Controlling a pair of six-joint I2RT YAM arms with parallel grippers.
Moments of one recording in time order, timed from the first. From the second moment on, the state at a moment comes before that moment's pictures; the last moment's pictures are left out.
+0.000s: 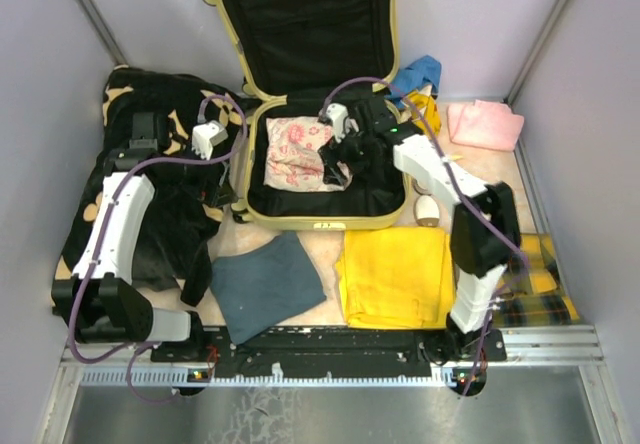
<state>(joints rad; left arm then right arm) 0.01 1.36 1.32 -0.95 0.63 0.52 0.49 1.91 1.61 -0.55 -0.46 -0.30</state>
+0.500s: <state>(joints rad) -0.29 1.35 1.42 -1.08 0.61 0.69 0.14 1.39 1.38 -0.82 -0.65 -0.38</state>
